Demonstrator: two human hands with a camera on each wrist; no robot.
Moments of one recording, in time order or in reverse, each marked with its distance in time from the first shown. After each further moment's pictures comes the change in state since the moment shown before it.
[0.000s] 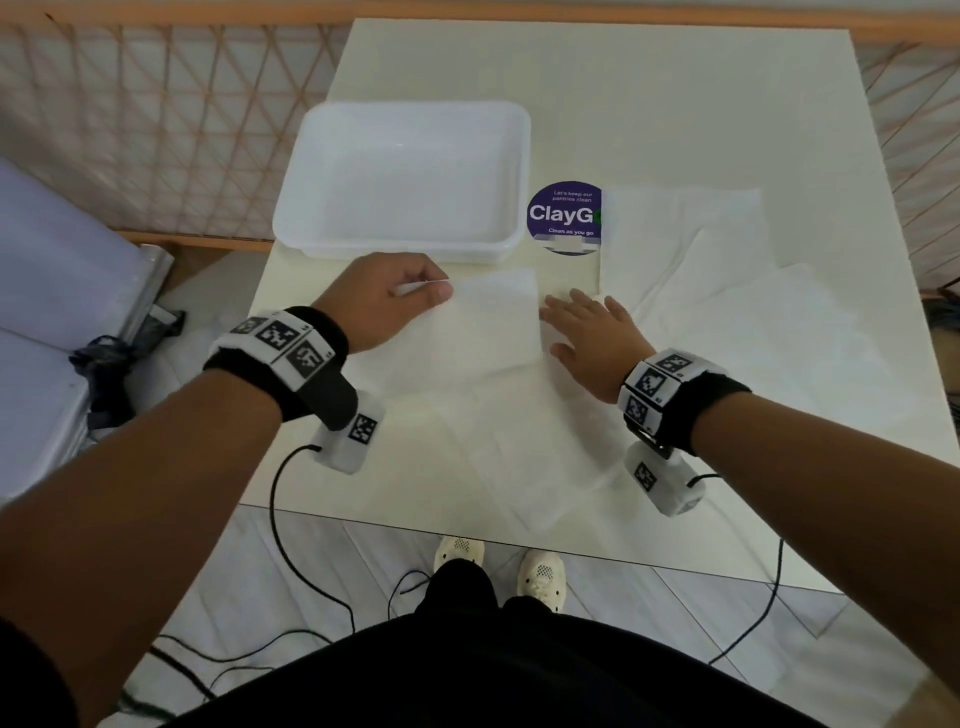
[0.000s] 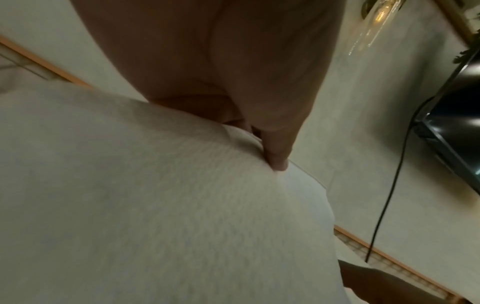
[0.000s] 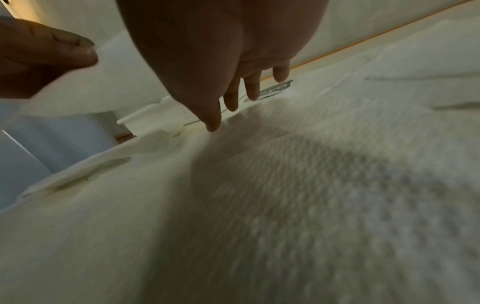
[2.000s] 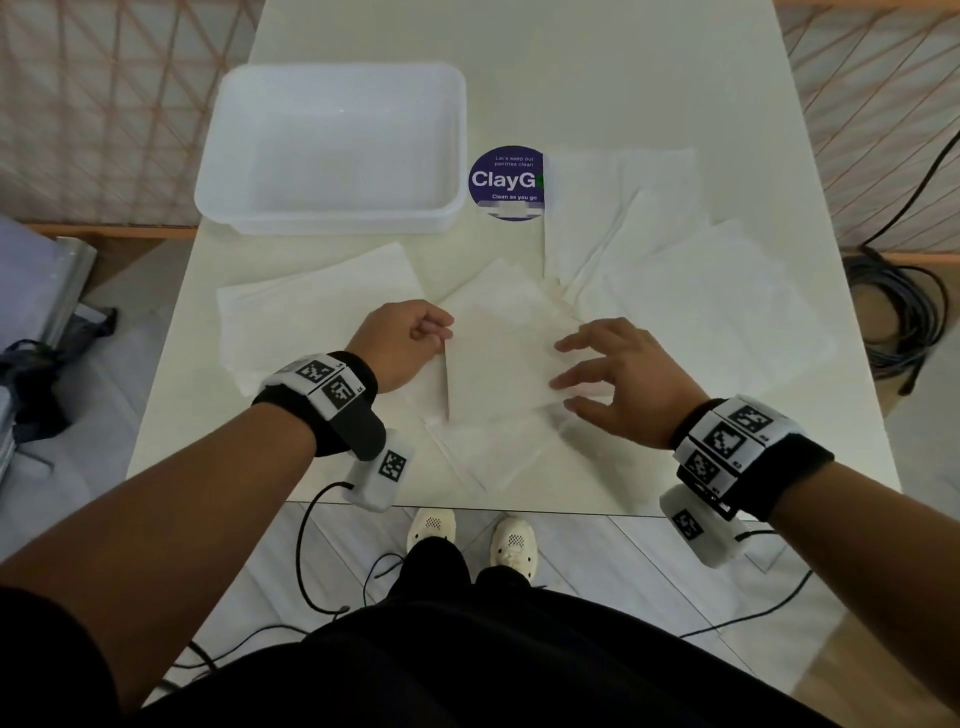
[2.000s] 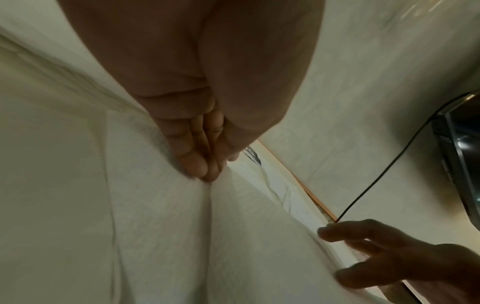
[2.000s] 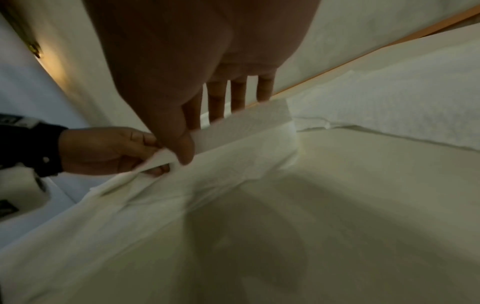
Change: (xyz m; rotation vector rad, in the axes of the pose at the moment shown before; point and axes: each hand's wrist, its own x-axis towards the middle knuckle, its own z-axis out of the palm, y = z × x) left_hand -0.013 -0.002 0.099 -0.218 -0.099 -0.204; right_hand -0.111 0.031 0.006 0.172 0.172 -0.148
